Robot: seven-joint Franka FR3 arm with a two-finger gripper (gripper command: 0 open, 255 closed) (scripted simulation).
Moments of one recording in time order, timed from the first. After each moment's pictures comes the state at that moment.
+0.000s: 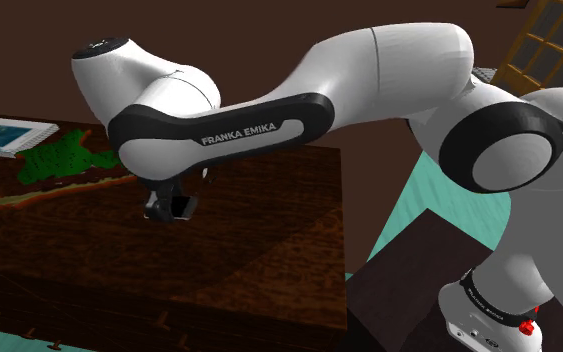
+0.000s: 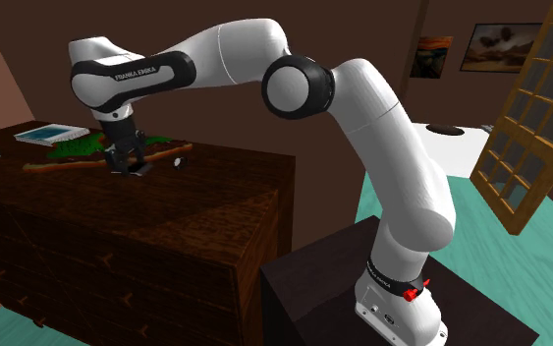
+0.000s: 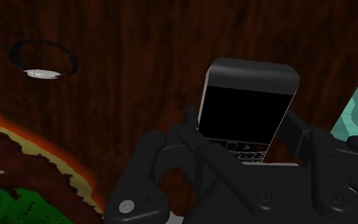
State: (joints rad) arm 0.62 0.68 0.24 -1.10 -0.21 1.80 -0.06
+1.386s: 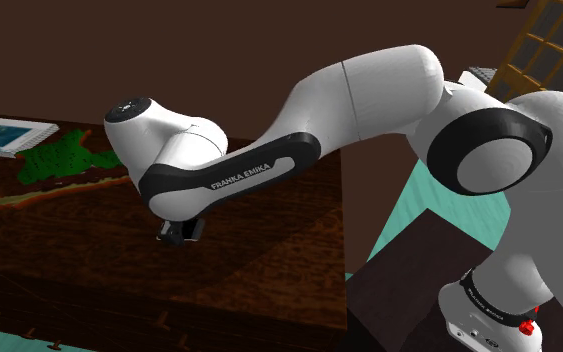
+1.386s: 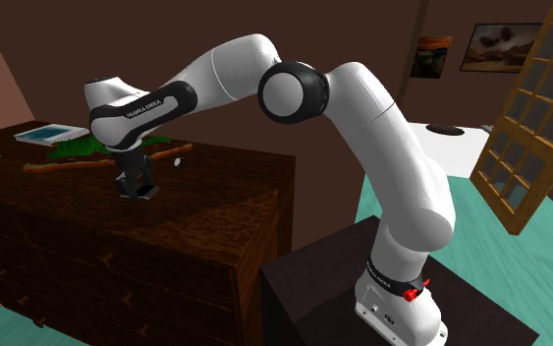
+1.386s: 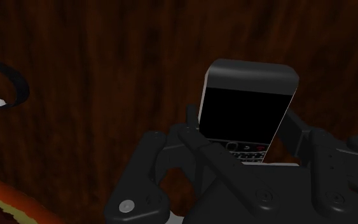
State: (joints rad) arm 0.61 0.72 0.23 -1.26 -0.22 1.99 -0.04
